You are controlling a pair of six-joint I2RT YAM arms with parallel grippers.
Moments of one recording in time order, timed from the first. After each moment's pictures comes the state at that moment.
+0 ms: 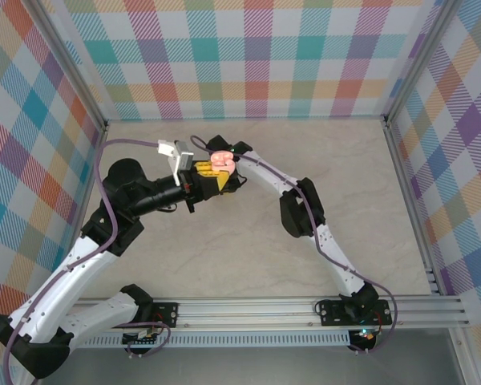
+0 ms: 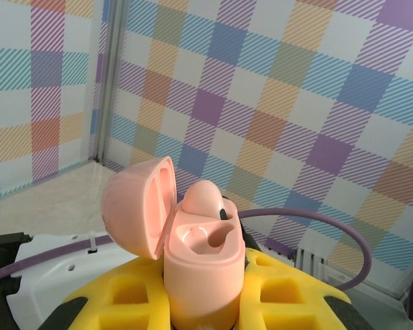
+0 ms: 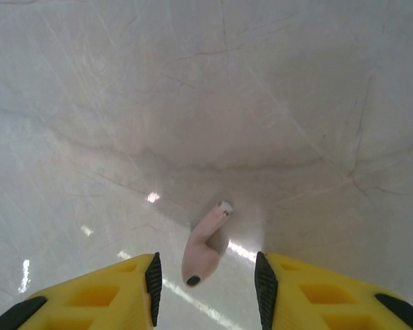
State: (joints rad) left arm -0.60 0.92 1.08 -0.14 0.56 -0.26; right arm 0.75 2.62 2.45 -1.09 -0.25 0.35
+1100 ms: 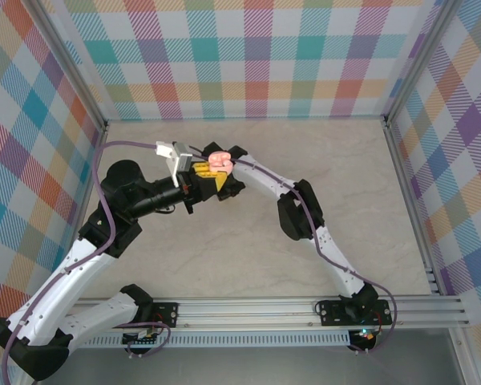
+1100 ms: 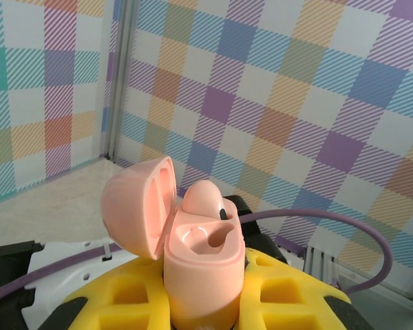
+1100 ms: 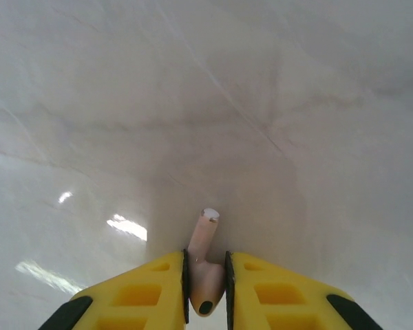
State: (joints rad) left arm -0.60 0.90 1.08 -0.18 0.53 -0.24; right arm 0.77 2.57 2.36 -1.15 0.00 0.28
